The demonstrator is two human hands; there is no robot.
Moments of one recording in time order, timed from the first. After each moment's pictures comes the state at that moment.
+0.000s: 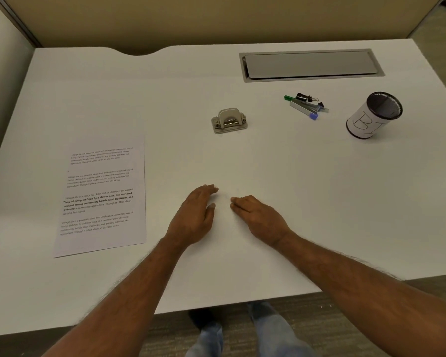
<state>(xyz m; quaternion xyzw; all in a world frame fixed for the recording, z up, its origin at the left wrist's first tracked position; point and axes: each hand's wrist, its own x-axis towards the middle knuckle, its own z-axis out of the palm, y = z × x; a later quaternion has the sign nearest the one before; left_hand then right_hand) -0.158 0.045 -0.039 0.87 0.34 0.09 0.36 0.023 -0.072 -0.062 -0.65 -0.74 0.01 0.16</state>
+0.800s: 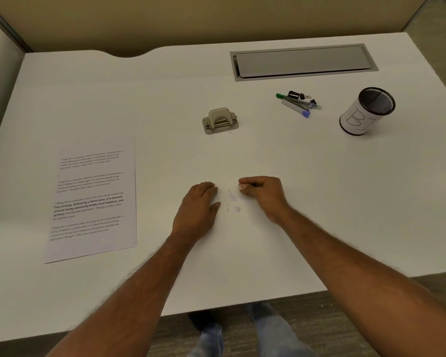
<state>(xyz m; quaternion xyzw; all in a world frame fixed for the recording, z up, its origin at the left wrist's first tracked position) -0.122 0.041 -0.052 0.90 0.36 0.06 0.25 0.060 -0.041 -0.037 -0.70 -0.17 0.43 0.54</state>
